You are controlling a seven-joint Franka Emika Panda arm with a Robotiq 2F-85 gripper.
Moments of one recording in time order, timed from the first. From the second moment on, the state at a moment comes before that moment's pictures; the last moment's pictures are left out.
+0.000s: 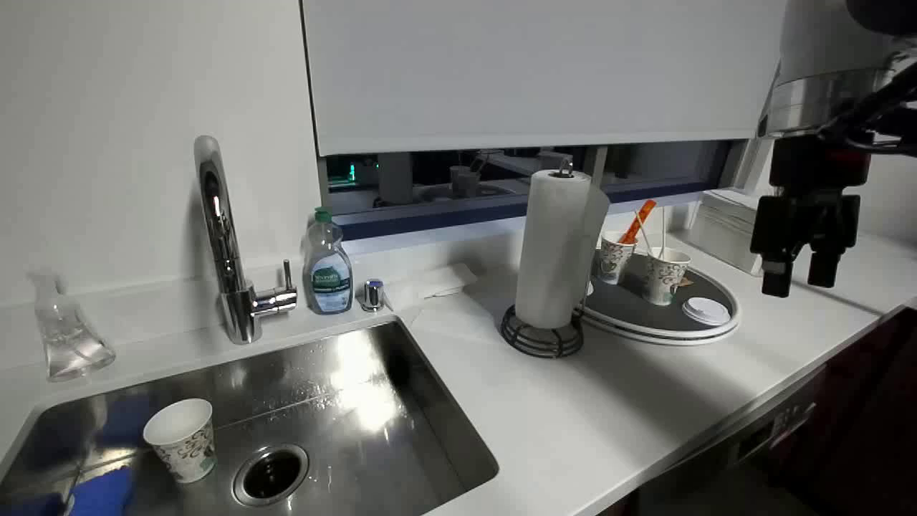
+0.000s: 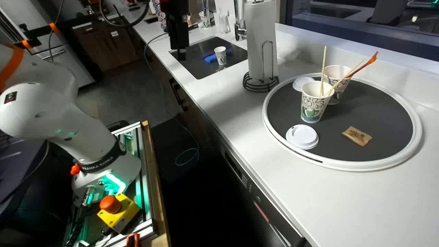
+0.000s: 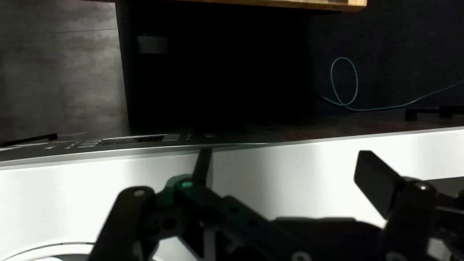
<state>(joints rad) 0.07 -0.50 0.06 -2.43 0.09 1.70 0.05</state>
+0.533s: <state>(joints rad) -0.01 -0.48 0.03 -2.48 0.07 2.07 0.12</state>
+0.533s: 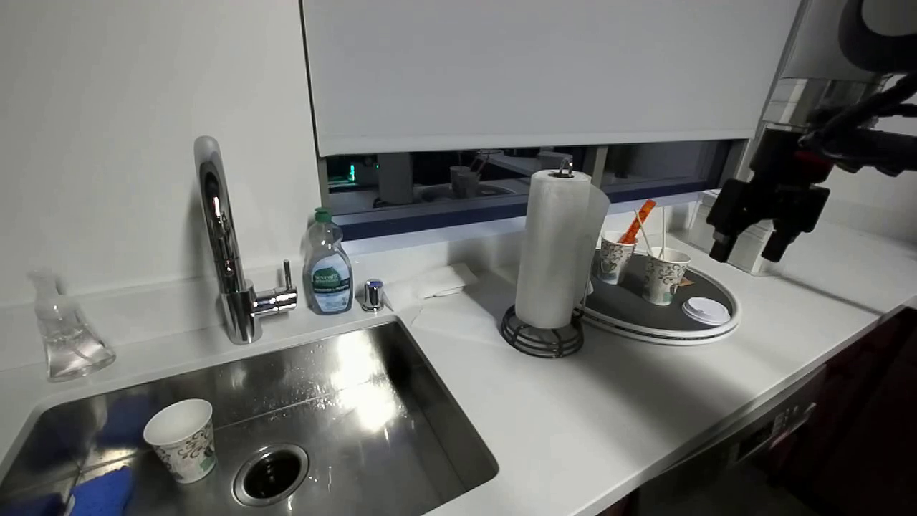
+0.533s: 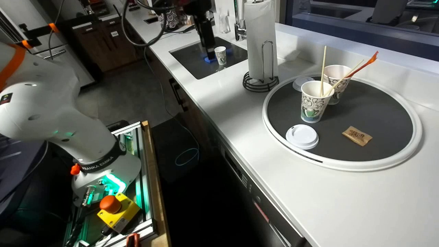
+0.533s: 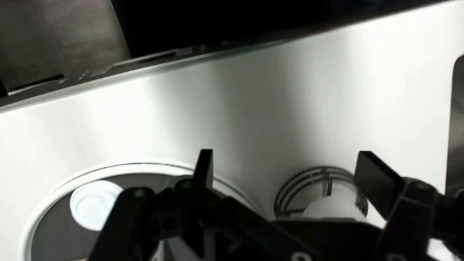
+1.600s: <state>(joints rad) -0.29 -0.23 0.02 -2.44 -0.43 2.70 0.42</state>
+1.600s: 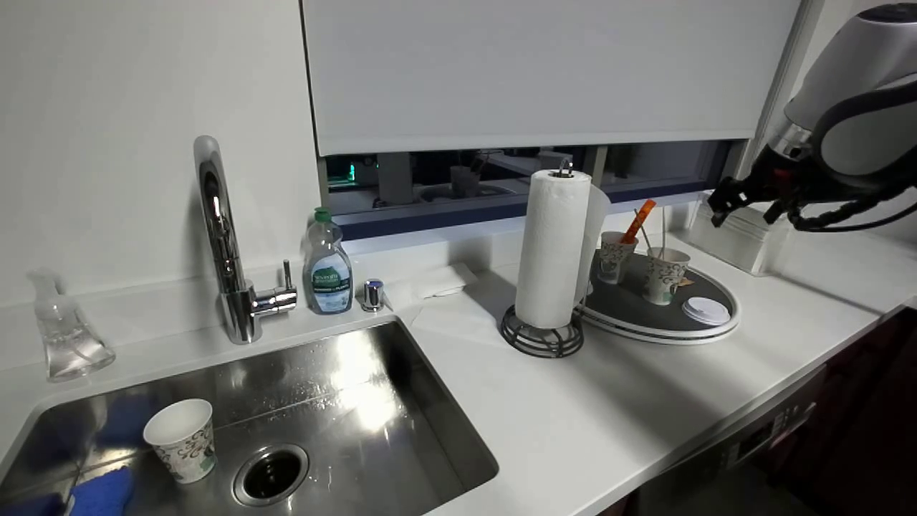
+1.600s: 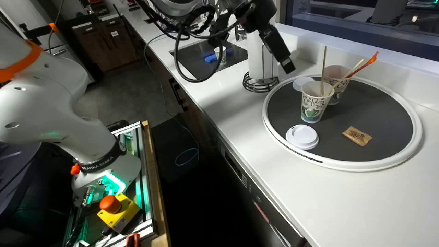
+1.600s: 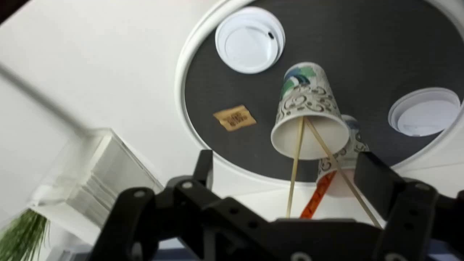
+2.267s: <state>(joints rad) -0.37 -0.07 0.06 -2.41 -0.60 2.94 0.70</state>
